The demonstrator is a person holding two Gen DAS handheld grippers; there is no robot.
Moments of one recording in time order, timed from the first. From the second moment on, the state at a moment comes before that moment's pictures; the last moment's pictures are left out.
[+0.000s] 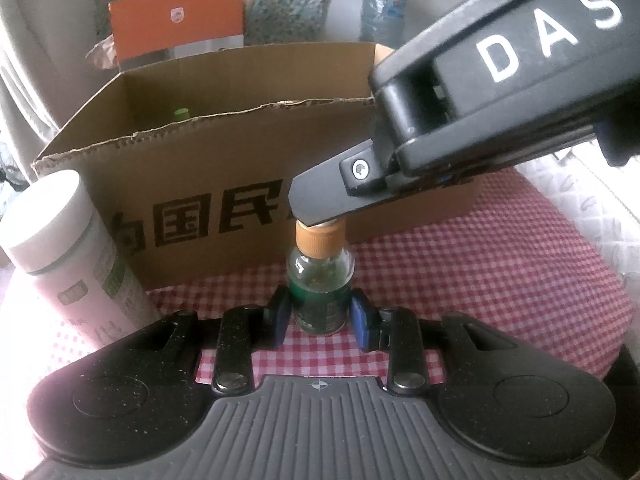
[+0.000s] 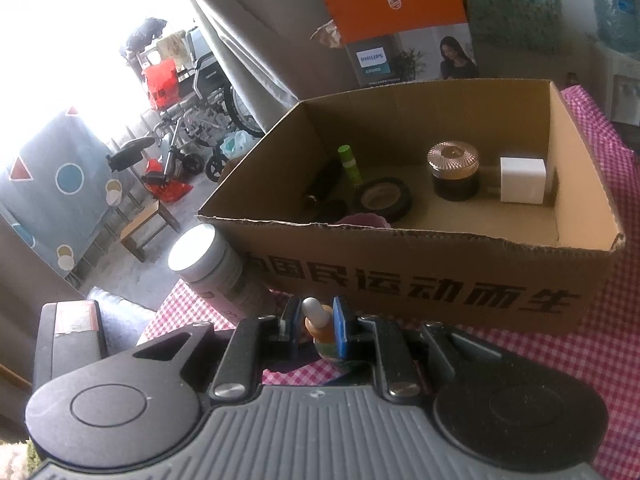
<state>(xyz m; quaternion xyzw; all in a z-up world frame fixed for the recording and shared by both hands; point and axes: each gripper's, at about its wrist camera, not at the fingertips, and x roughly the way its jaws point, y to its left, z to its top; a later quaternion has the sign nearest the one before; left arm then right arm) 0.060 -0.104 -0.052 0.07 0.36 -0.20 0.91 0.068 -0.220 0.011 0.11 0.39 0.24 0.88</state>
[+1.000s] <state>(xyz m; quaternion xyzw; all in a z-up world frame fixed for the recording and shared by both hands) 0.030 -0.095 0.013 0.03 0.29 -0.19 0.94 0.033 -0.219 0.081 0.10 0.32 0.27 0.90</state>
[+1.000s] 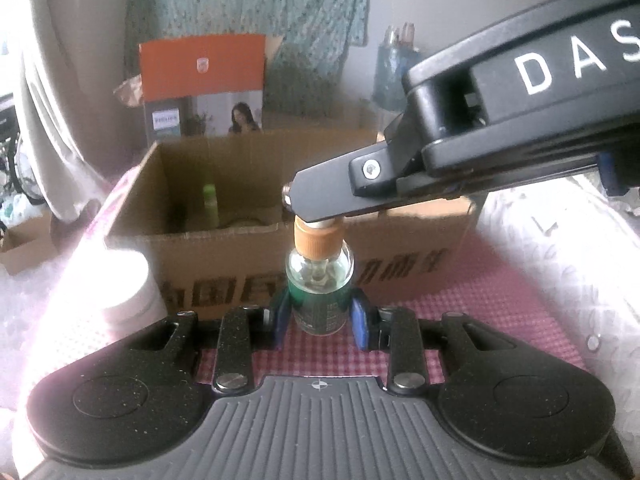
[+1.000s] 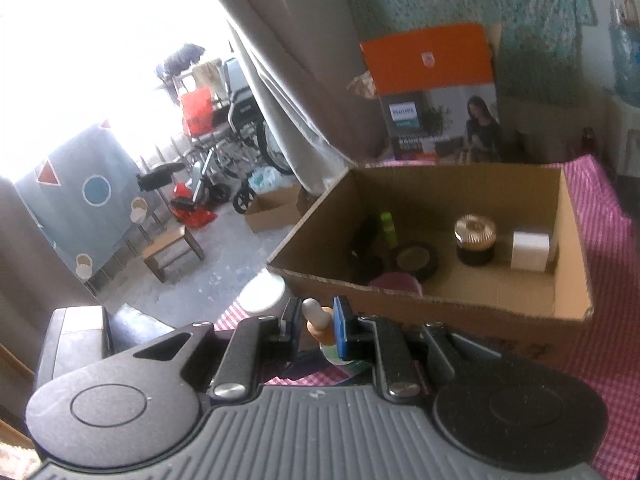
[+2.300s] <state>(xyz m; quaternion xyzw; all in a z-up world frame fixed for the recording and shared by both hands) 0.213 -0.130 -0.021 -0.04 0.48 -0.19 0.86 0.239 -0.279 0.025 0.19 0.43 0.28 0.83</state>
